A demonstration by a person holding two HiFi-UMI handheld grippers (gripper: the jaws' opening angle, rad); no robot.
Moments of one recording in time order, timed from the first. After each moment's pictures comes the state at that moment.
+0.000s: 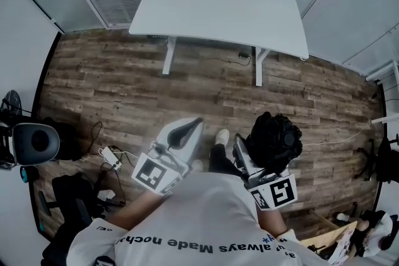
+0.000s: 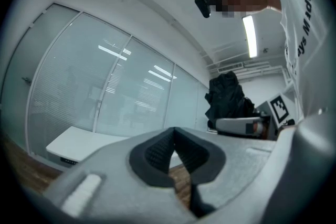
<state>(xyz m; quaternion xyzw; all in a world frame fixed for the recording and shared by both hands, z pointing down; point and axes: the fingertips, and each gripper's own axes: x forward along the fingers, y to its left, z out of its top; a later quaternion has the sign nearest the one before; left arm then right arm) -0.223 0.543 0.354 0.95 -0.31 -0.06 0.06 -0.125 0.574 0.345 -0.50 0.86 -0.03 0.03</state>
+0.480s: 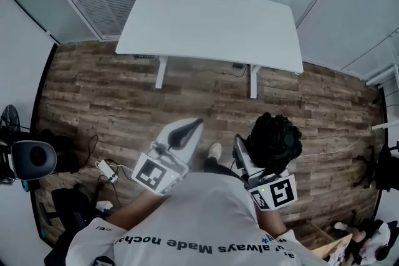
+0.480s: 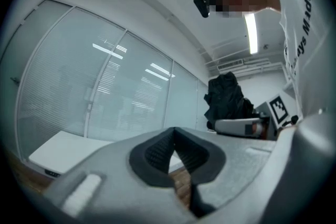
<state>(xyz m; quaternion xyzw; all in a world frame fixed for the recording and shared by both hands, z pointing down) -0.121 0.425 0.342 0.95 -0.30 -0.05 0.04 -0.024 0.457 0.339 -0.51 0.86 -0.03 0.04</state>
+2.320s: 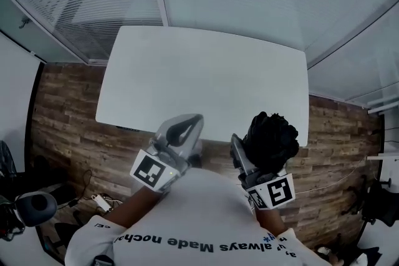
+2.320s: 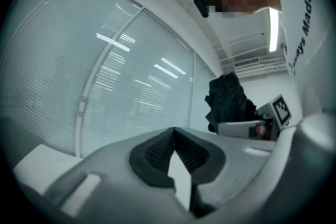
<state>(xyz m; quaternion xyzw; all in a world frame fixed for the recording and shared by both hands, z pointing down) -0.051 -0.129 0.354 0.95 -0.31 -0.05 0.07 0.039 -0.094 0.353 -0.49 0.87 -0.05 0.02</state>
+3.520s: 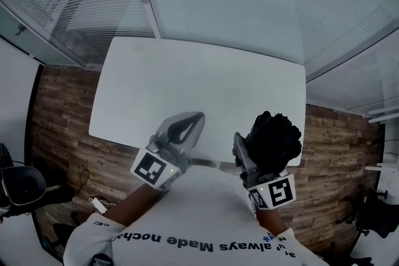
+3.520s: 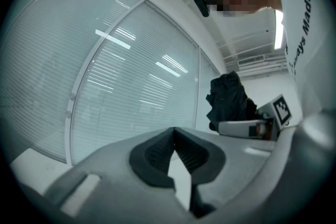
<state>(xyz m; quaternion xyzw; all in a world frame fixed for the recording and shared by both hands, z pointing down) 0.014 -0.242 0.350 0.94 -0.32 -0.05 0.07 0.108 -0.207 0.347 -0.49 0.87 -0.04 0.02</state>
